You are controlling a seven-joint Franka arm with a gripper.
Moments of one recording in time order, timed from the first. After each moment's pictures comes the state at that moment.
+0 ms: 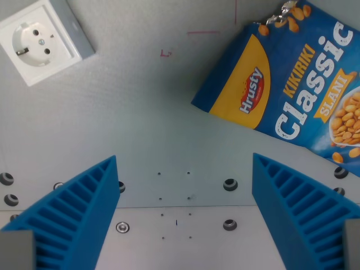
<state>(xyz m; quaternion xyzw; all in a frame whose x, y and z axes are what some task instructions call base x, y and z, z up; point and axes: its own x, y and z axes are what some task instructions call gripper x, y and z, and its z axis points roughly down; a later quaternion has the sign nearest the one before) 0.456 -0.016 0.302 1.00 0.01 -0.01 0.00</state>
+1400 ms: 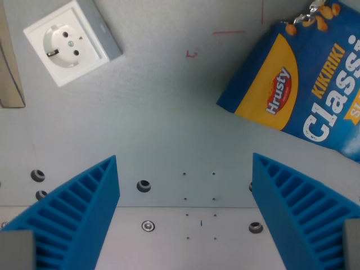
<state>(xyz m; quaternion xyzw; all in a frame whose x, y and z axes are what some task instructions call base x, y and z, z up) 0.456 -0.012 0.302 1.00 0.00 0.00 -0.04</state>
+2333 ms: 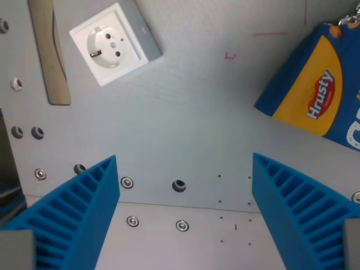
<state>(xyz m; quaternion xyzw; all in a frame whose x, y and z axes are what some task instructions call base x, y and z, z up) 0.456 -0.011 0.302 0.99 0.00 0.00 -0.11</state>
